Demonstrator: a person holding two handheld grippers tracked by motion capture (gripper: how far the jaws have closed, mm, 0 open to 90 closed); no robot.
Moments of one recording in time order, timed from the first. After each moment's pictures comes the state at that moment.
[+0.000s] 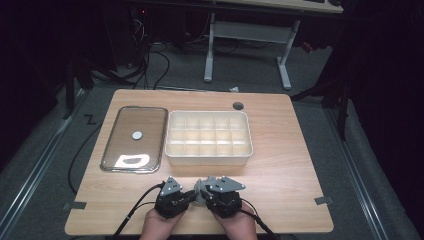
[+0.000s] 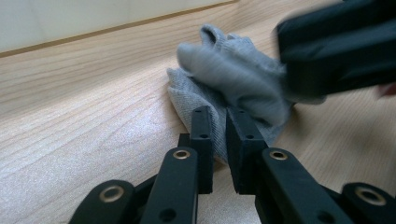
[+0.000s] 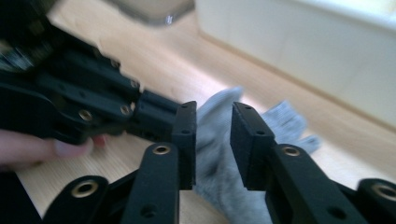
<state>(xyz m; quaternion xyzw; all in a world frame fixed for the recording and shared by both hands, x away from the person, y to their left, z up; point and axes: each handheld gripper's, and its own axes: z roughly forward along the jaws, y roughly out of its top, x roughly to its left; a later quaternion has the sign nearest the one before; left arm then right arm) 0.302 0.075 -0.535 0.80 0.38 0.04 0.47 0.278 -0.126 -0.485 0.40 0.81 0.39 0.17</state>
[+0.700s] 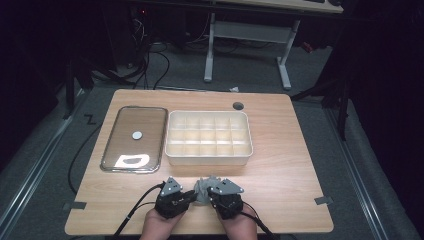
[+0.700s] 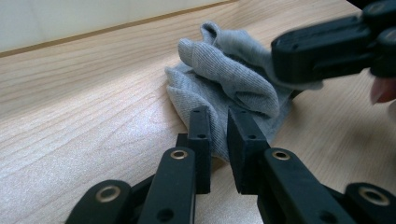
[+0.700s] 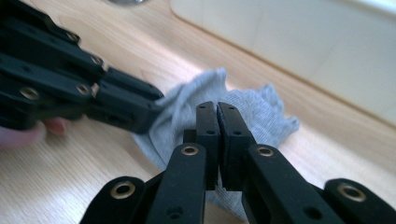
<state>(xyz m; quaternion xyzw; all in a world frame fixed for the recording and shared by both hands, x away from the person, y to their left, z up) 0.302 0.074 -0.535 0.80 0.38 0.05 0.47 0.277 -0.126 -0.497 0.41 0.81 0.35 0.21</state>
